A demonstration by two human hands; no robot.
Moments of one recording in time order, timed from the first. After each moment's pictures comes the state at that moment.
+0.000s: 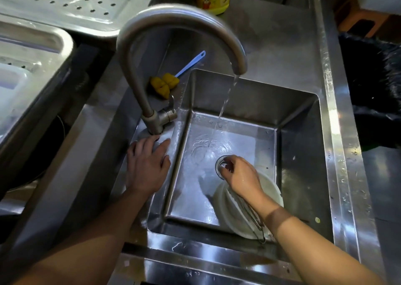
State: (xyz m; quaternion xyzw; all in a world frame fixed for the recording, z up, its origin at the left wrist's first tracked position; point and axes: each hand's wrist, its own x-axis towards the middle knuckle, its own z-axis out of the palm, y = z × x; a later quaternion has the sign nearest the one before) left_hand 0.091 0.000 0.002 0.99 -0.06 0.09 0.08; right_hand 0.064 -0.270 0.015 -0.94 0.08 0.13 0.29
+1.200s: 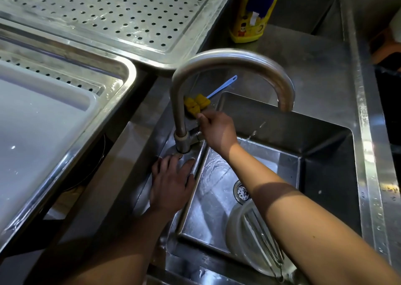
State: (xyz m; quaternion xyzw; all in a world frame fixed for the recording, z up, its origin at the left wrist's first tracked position) left_hand 0.089 -0.003 0.016 0.99 -0.03 0.07 0.09; right_hand 0.213 -0.136 0.105 -0.90 -0.06 0.02 0.42
